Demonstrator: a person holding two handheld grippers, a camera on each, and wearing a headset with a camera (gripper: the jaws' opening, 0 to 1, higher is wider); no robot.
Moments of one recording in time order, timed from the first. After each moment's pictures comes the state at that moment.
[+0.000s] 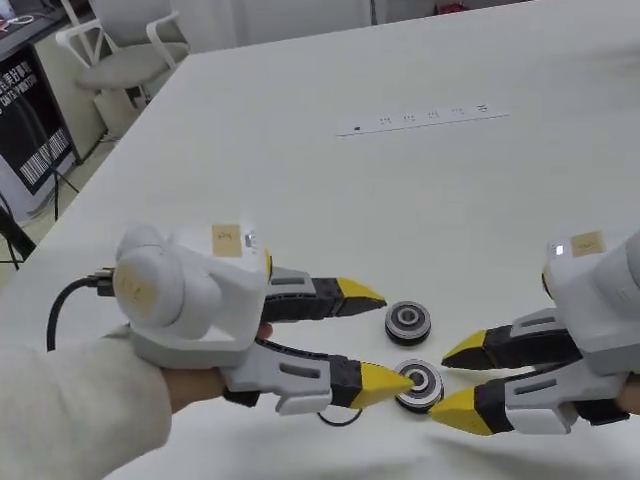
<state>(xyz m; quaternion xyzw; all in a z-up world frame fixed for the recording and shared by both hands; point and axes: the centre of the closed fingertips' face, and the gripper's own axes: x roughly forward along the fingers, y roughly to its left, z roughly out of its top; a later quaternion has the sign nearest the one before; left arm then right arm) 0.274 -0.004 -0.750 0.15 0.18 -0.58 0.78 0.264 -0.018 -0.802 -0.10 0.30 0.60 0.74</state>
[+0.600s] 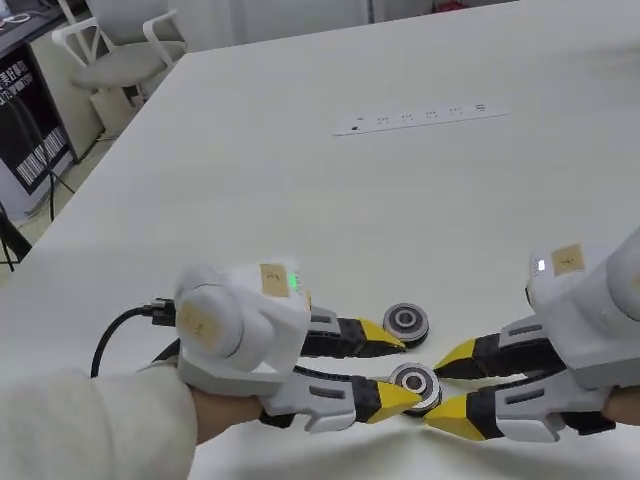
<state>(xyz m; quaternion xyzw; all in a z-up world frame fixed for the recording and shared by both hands) 0.270 -0.014 -0.786 0.17 0.20 -0.58 0.77 0.262 -0.014 -0.809 -0.13 0.29 0.61 0.73</state>
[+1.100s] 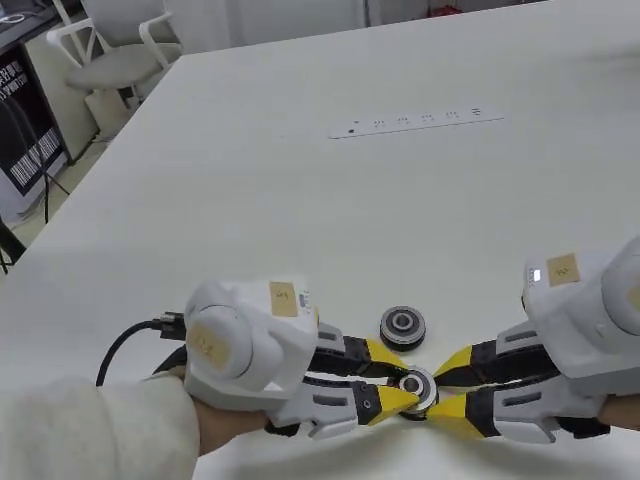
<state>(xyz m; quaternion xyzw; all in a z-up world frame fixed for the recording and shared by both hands) 0.265 -0.016 -0.792 0.19 0.20 -0.59 0.76 0.263 -0.016 -0.812 -0.16 0.28 0.60 0.73</state>
